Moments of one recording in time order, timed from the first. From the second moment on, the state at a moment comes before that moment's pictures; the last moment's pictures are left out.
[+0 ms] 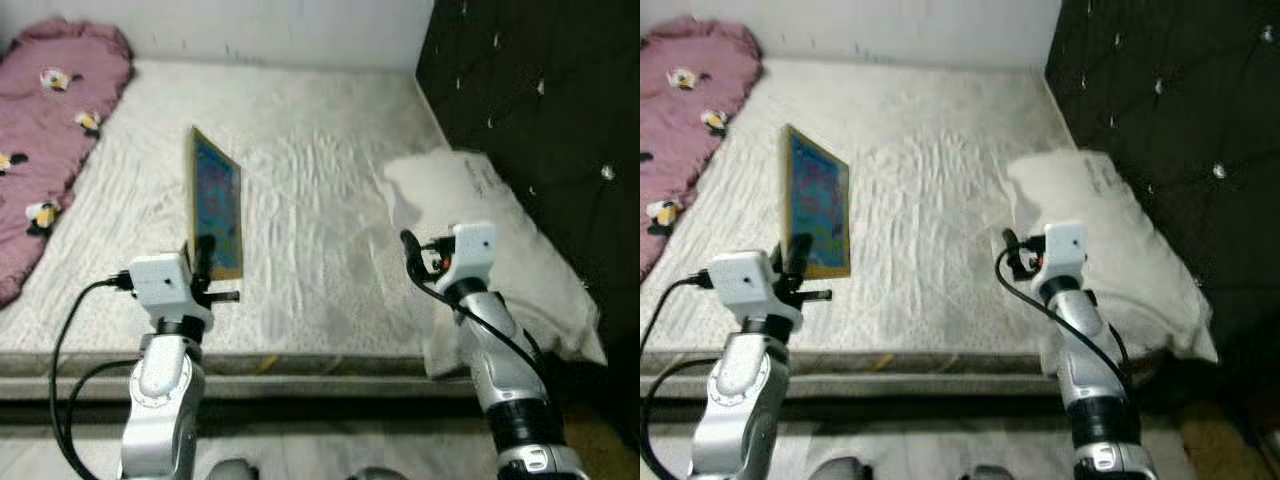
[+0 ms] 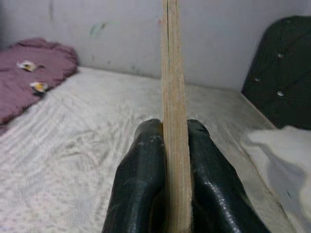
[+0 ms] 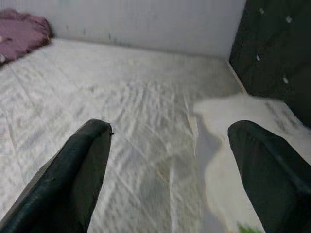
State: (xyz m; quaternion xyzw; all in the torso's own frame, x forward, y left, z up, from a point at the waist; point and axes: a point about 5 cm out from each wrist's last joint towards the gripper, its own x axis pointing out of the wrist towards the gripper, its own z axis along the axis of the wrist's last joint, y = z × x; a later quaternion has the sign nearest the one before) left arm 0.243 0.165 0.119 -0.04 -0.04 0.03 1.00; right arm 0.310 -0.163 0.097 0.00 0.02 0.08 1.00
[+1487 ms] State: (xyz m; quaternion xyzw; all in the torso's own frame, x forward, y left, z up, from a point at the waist) left arm 0.241 0.175 0.114 -0.04 -0.03 0.07 1.00; right arm 0.312 -0.153 0.096 -0.01 0.02 0.10 1.00
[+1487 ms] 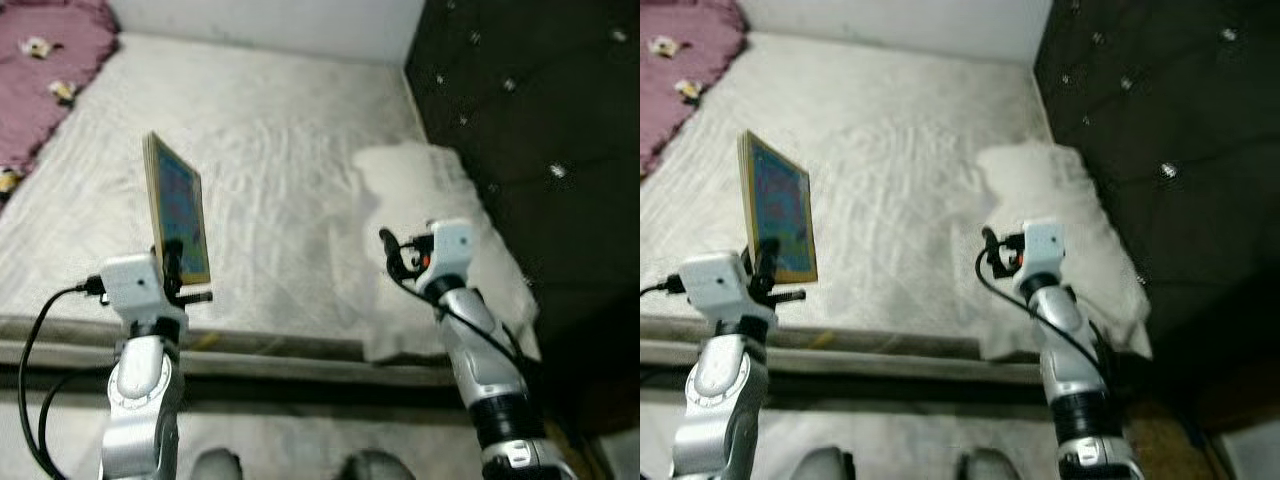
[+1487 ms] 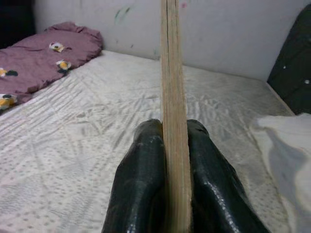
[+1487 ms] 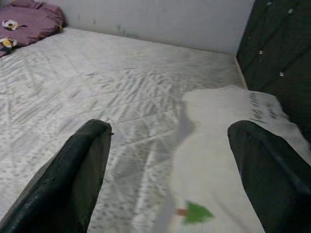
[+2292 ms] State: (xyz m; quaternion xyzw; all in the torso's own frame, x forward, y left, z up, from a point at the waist) left arm 0.218 0.191 0.095 -0.04 0.01 0.10 0.99; right arm 0.302 -0.168 0.087 -0.01 0.04 0.08 1.00
